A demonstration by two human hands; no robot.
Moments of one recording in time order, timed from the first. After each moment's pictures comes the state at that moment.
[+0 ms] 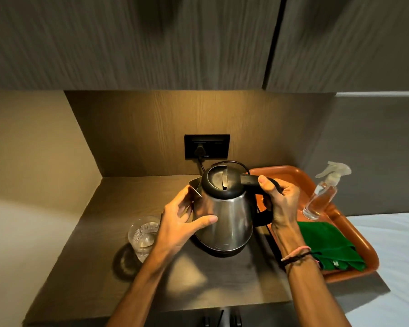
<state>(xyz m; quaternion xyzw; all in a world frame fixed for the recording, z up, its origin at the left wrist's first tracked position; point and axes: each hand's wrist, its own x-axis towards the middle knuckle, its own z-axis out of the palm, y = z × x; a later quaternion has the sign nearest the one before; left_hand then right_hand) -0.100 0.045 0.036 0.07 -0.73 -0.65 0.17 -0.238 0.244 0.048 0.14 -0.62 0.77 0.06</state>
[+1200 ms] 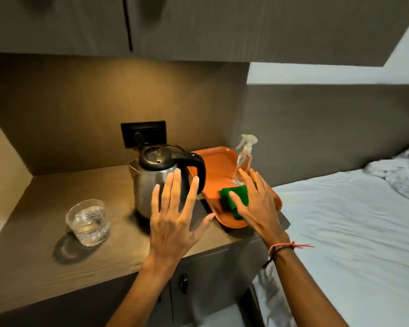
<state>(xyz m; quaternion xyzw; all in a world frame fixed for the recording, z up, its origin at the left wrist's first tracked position) -0.073 0.185 0.009 -0.01 -0.91 -0.04 0.40 -0.171 0.397 0.023 0.14 -0.95 0.26 0.13</state>
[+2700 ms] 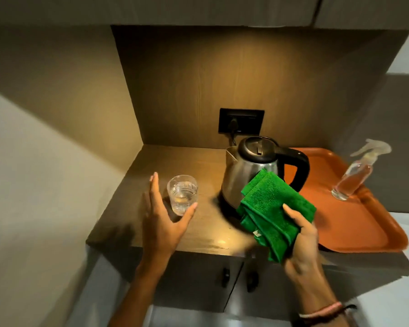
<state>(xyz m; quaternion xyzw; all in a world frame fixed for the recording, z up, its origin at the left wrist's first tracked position) 0.022 0.033 -0.007 0.27 -0.83 -0.31 0.38 -0.086 0.267 0.023 -0.07 -0.46 0.87 -0.15</state>
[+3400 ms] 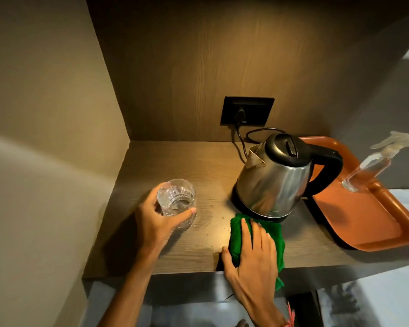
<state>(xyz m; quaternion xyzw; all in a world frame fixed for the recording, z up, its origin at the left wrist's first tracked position) -0.008 -0.069 -0.035 0.27 -0.75 -0.54 0.27 -0.019 0.152 -0.059 0.13 -0.97 0.21 0.07</state>
